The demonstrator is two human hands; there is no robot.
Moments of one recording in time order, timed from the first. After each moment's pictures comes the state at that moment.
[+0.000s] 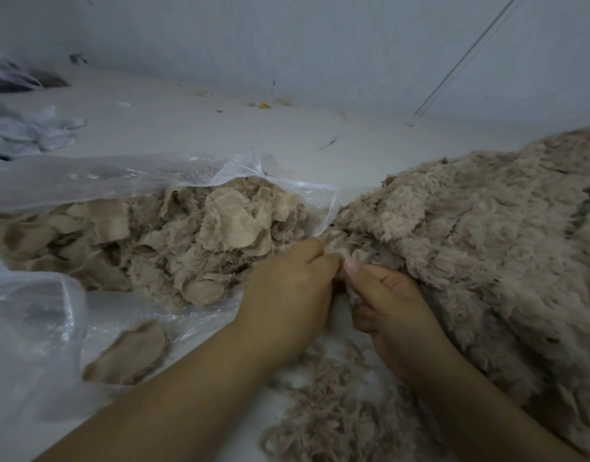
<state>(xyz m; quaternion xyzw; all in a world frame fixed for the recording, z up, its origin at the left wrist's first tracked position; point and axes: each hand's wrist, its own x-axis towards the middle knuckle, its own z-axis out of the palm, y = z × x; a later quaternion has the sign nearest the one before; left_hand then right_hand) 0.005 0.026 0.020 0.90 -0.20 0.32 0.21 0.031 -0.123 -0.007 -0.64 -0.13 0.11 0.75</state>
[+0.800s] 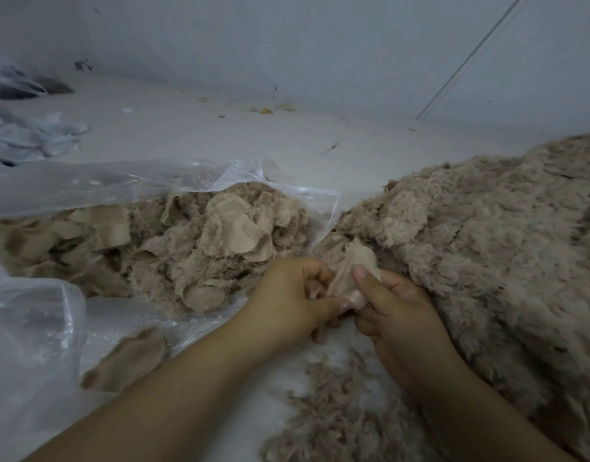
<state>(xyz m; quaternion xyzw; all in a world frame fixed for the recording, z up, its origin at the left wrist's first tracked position) 0.009 0.031 0.022 0.78 -0.07 -0.01 0.62 0.026 -0.121 -0.003 -0.59 -0.08 0.09 0.80</state>
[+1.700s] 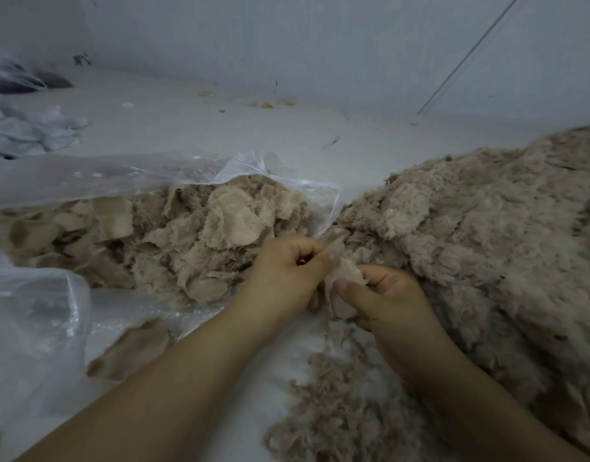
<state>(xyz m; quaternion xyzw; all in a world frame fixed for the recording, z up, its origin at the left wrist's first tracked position) 0.020 0.033 0.017 0.75 -0.04 0.09 0.66 0.032 -0.122 -0.013 -0.68 -0.14 0.09 0.71</state>
